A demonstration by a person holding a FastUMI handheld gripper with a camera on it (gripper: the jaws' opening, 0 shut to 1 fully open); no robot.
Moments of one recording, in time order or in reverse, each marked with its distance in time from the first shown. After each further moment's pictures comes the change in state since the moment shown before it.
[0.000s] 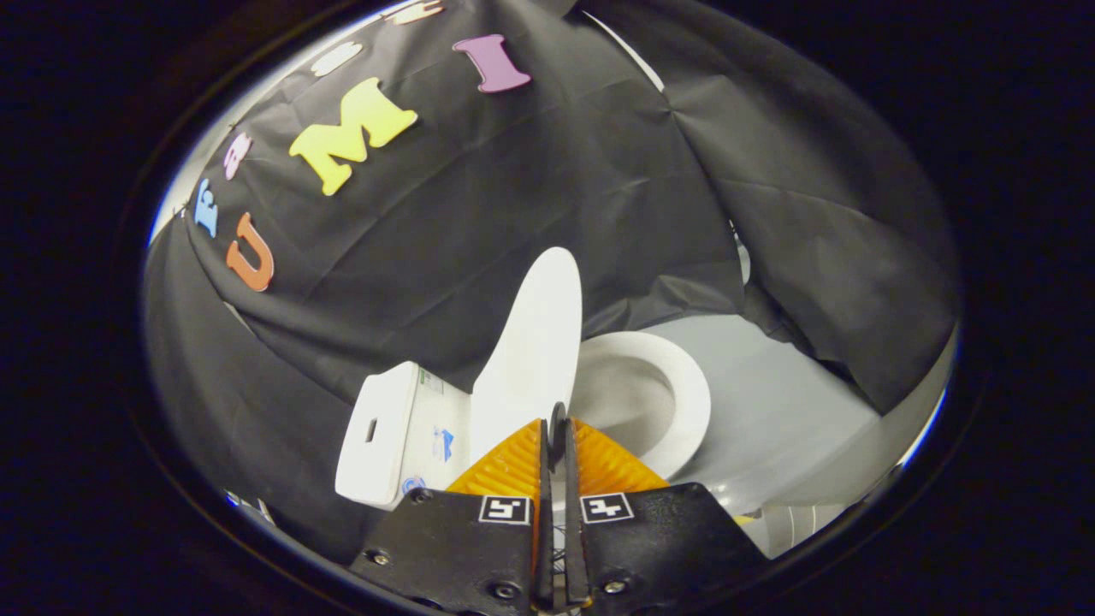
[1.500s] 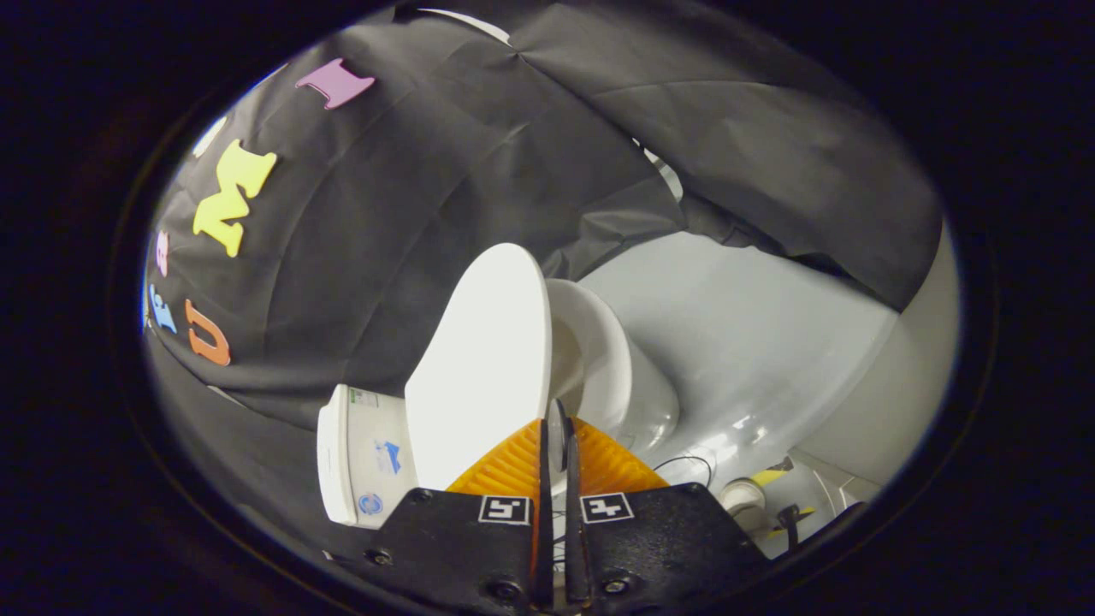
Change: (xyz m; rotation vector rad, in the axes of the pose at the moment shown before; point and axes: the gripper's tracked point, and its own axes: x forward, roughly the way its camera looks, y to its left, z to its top) arm 0.068 -0.146 -0.055 0.347 0.099 -0.056
